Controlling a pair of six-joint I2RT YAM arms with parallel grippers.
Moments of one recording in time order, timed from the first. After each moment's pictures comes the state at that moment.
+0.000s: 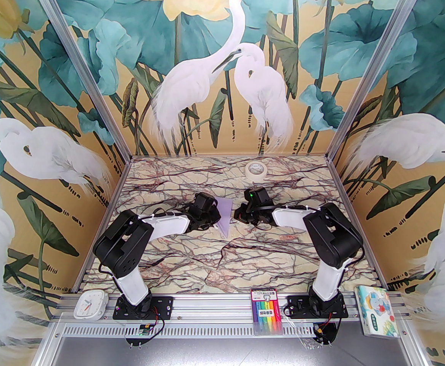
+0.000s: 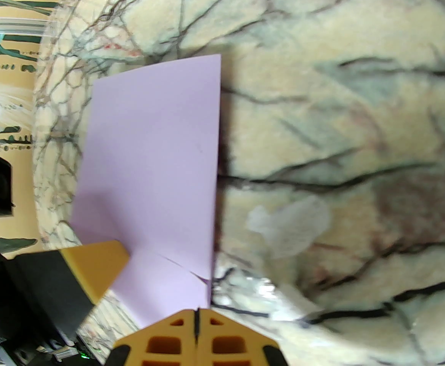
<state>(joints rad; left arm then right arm) -0.63 1.75 0.90 -0.02 -0.01 -1.11 0.52 1.84 0.92 0.09 -0.49 0.84</state>
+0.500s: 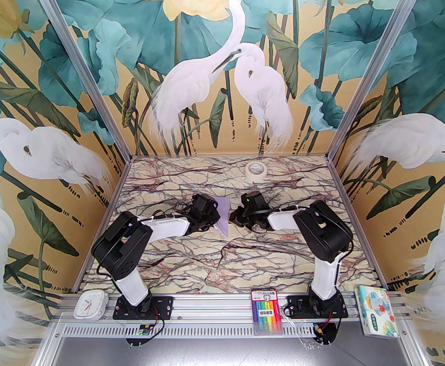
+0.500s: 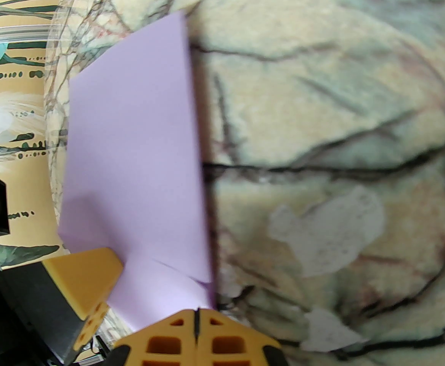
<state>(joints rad) -0.64 1.74 0.88 -0.01 -0.05 -1.17 0.55 1.92 0.90 0.24 -0.52 0.97</state>
